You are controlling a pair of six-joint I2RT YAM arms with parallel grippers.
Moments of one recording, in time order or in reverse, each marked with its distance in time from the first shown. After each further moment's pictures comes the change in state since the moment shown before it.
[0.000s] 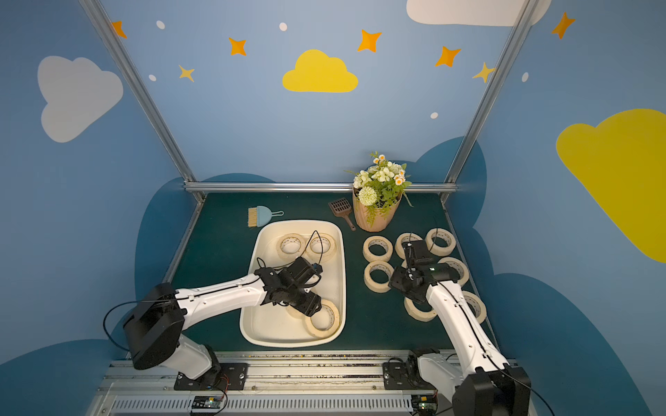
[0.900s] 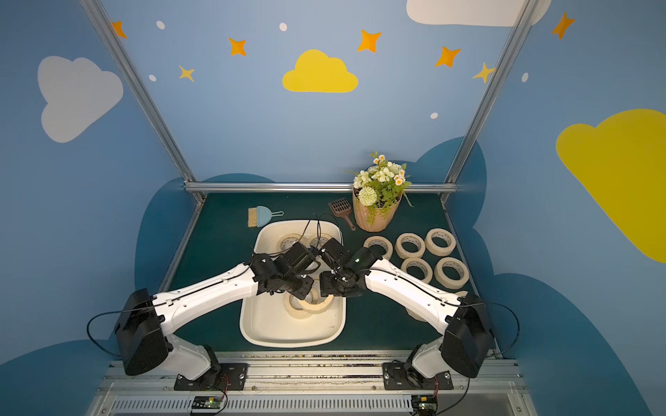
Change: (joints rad) left arm 0.010 -0.075 0.207 -0.233 -0.224 0.045; right arm 0.618 0.415 0.355 0.068 -0.097 0.116
